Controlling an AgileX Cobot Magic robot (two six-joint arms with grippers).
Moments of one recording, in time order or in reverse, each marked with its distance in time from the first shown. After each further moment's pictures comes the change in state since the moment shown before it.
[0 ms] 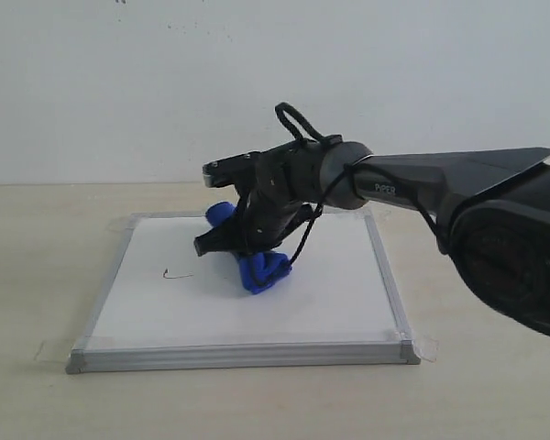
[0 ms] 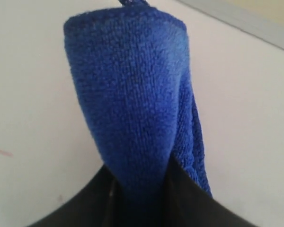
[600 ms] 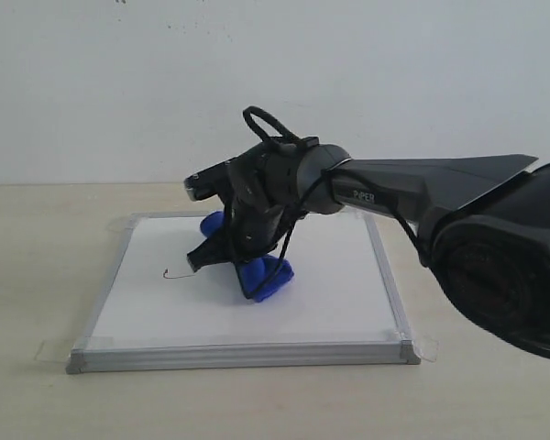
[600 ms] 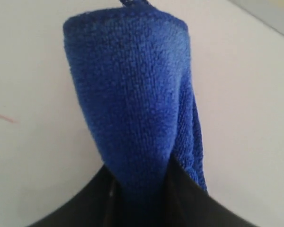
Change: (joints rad) left arm 0.000 0.000 0.000 0.000 0.000 0.000; right arm 0.057 0.006 -0.046 -0.158 0.125 0.043
